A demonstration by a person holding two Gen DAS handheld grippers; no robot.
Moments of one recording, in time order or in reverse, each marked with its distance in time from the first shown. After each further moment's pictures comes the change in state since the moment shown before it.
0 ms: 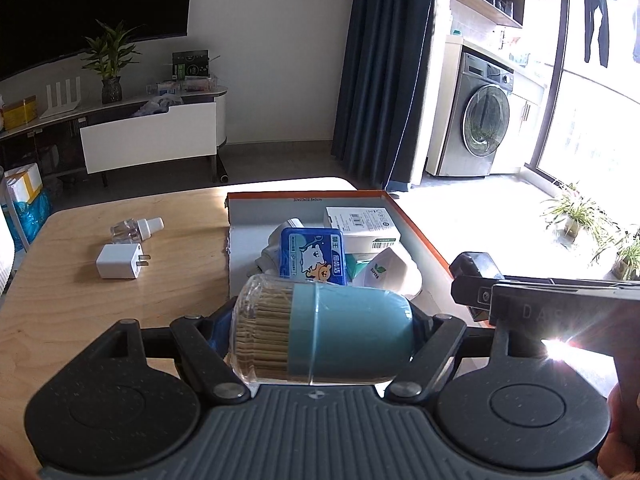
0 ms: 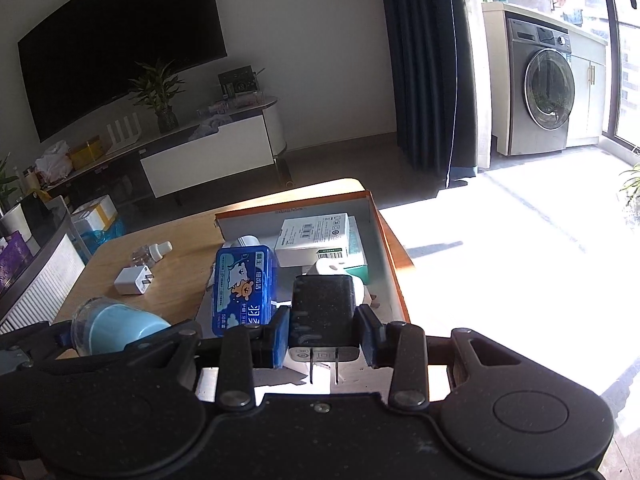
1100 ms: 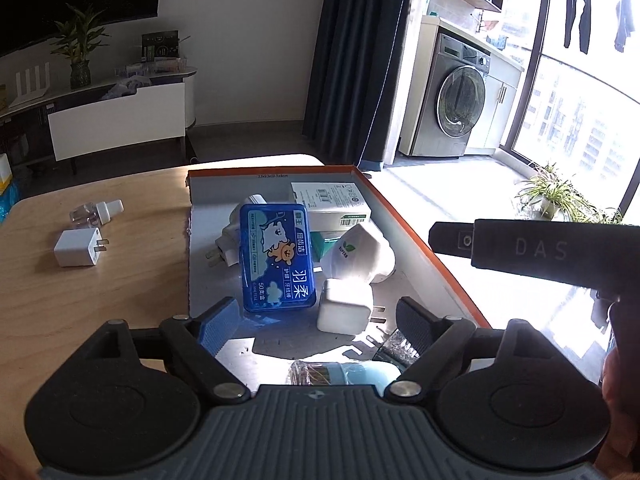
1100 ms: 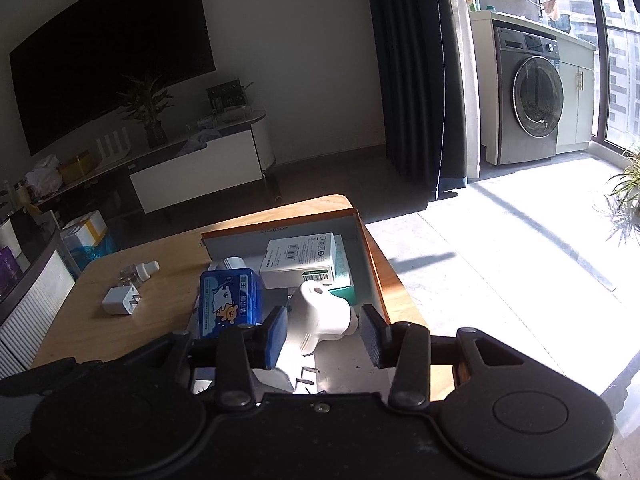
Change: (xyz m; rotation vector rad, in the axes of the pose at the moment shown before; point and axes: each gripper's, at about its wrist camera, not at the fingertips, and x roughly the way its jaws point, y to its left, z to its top) left arm 0.016 -0.010 -0.003 0.005 0.055 -0.076; right arm 0.005 -0.002 0.010 0.014 -0.052 -0.021
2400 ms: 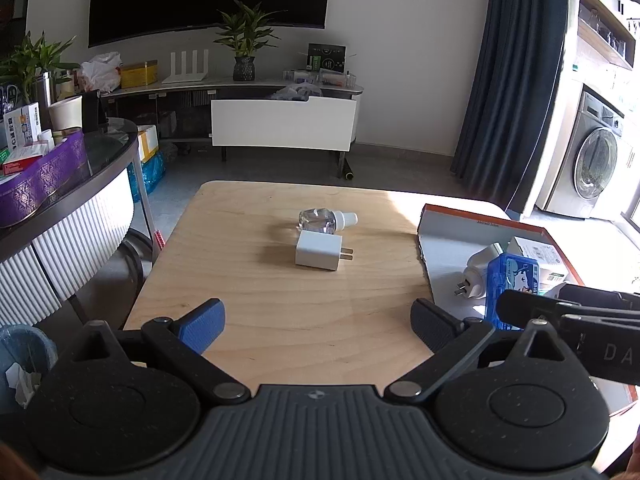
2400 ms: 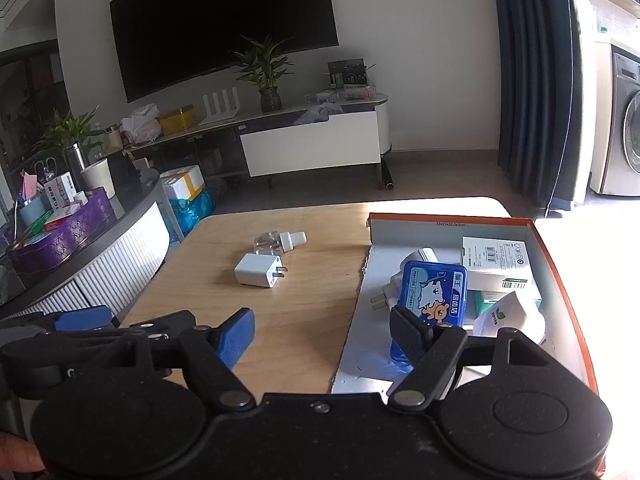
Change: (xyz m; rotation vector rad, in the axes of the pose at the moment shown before) left arm -0.067 0.139 -0.001 -0.207 -0.056 0.351; right arm 0.018 0.131 -0.010 -0.188 0.065 0.260
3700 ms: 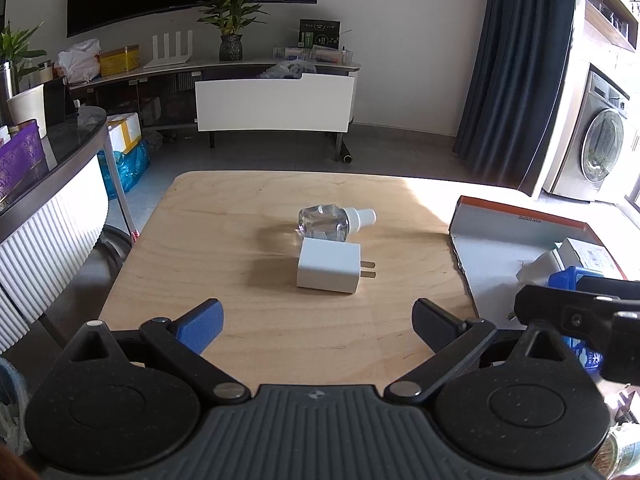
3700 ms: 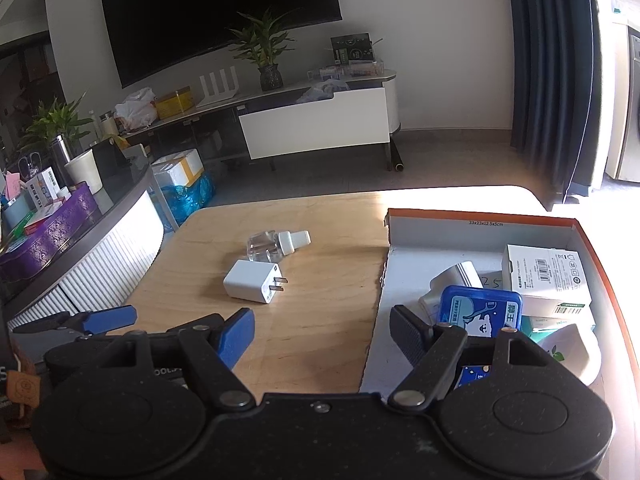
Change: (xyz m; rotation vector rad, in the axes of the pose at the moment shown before) left arm 0.086 0.011 0.020 0.039 0.047 -0.026; right arm 0.071 -0.004 0.025 0.019 0.061 0.014
